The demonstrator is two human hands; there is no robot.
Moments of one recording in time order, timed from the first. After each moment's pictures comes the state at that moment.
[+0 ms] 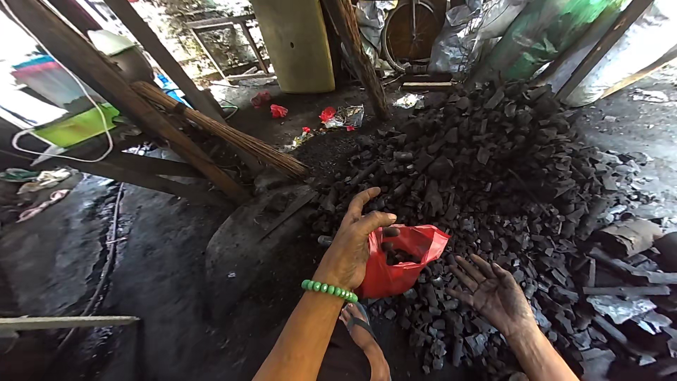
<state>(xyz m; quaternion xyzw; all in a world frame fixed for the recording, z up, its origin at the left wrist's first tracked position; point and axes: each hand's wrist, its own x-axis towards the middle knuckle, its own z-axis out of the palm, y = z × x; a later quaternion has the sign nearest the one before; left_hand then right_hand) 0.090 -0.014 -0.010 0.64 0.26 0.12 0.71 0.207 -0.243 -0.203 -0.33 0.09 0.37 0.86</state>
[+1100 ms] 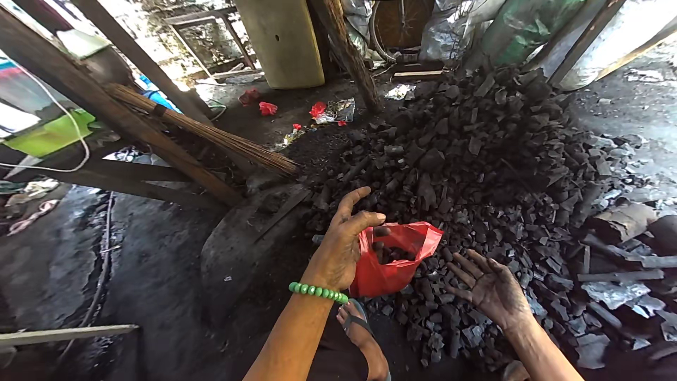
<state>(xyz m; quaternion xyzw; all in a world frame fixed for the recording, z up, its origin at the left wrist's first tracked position) 0.096 -0.015 -0.016 0.65 0.27 0.10 0.70 0.216 -0.253 -0.217 -0.33 0.11 0.38 0.86</state>
